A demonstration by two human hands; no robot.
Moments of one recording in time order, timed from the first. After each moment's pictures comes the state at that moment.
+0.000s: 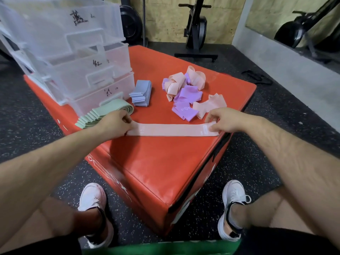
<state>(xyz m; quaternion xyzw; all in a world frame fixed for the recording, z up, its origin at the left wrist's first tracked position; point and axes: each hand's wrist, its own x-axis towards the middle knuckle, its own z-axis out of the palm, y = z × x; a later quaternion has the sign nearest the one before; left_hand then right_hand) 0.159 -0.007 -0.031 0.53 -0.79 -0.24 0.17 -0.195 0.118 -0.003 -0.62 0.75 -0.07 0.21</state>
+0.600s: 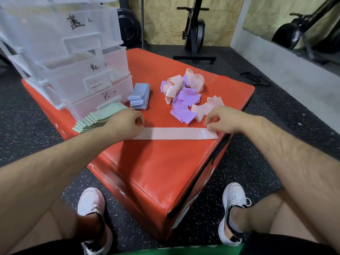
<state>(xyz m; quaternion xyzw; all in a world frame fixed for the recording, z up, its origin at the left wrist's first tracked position) 0.131 -0.009 -0.022 0.40 -0.90 -0.09 0.14 -0.196 0.118 0.011 -0.66 0.74 -0.03 0.14</state>
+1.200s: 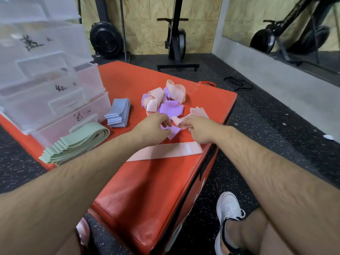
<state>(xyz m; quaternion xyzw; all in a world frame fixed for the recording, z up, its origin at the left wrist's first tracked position) -0.003 0.003 -0.006 0.33 -0.91 -0.21 0.17 -0.200 0.082 -0.013 -0.66 0.74 -0.04 0.13</state>
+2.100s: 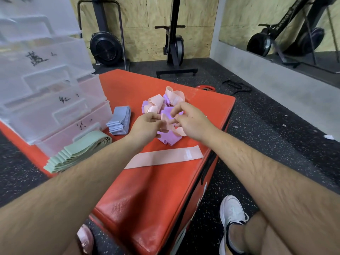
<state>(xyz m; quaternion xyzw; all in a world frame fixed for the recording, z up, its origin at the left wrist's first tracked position) 0.003 0.011 0.012 0.39 -0.67 -0.55 0.30 -0.149 0.087 0.026 -0.55 0.64 -0.47 0.24</state>
